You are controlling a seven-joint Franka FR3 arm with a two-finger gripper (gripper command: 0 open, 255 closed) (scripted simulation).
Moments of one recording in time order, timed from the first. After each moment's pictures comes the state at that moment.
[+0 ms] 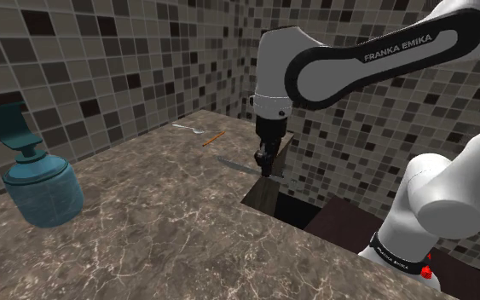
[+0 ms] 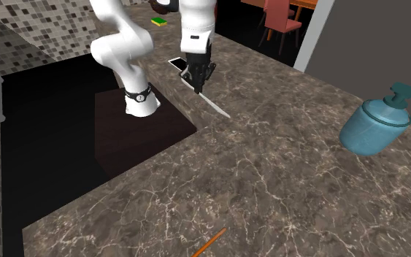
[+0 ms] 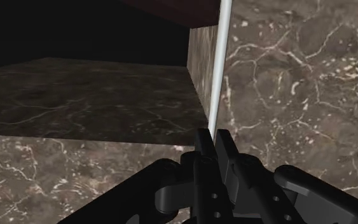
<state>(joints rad) 0.24 -0.46 0.25 -2.45 0.13 1.96 0.13</state>
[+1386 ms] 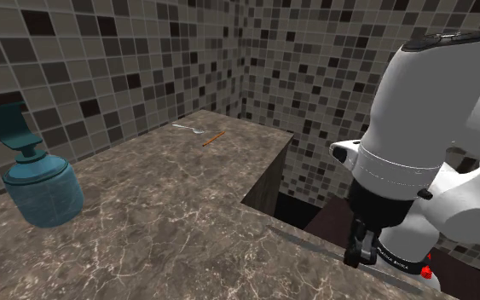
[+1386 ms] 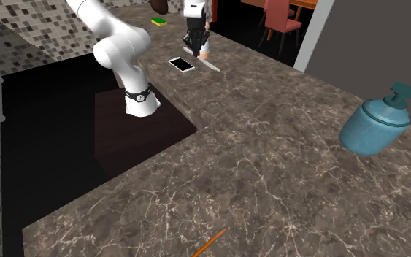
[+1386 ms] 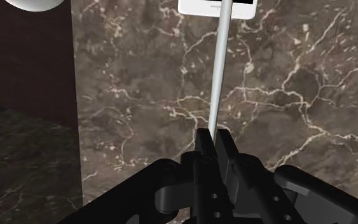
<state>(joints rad) 0.59 -0.95 0.55 -2.68 0.48 1.75 0.55</state>
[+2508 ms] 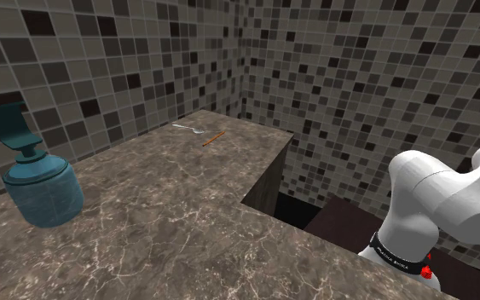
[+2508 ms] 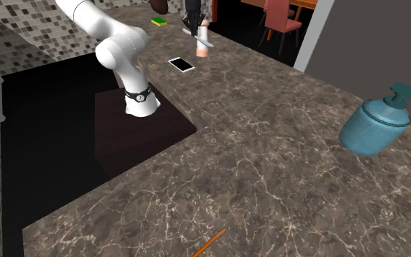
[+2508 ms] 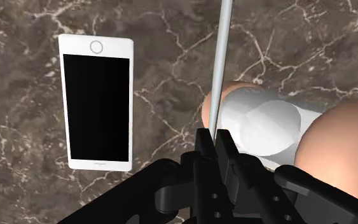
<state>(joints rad) 0.76 -0.99 0.89 -2.48 0.76 1.67 0.98</state>
